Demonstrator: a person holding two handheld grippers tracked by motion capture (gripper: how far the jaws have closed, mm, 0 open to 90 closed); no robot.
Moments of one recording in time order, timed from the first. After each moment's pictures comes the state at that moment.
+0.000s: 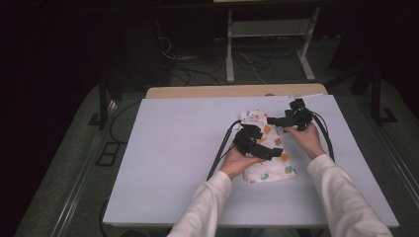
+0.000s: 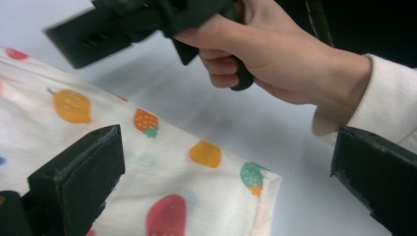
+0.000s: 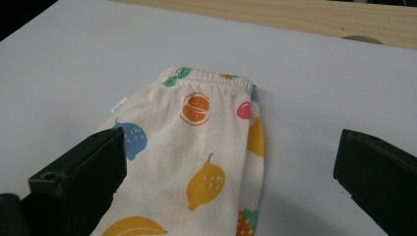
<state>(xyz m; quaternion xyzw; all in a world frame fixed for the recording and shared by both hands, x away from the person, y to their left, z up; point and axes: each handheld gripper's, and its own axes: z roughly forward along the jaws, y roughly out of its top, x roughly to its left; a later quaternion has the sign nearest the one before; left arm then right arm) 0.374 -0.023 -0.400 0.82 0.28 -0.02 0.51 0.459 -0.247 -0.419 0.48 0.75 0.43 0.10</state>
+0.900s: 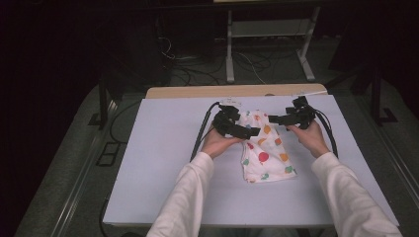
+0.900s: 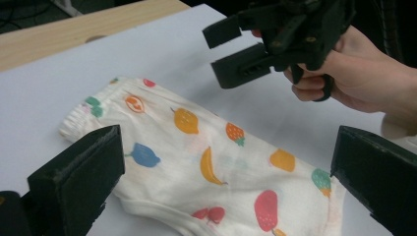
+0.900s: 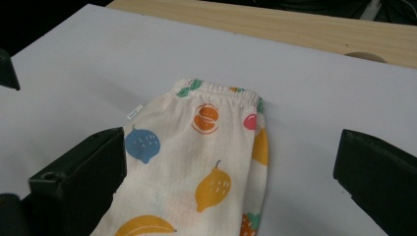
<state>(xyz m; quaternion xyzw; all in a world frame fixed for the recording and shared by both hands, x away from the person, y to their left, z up) 0.418 0.027 -0.373 0.81 0.31 0.03 0.49 0.457 -0.253 -0.406 0.47 0.76 0.45 0.10</state>
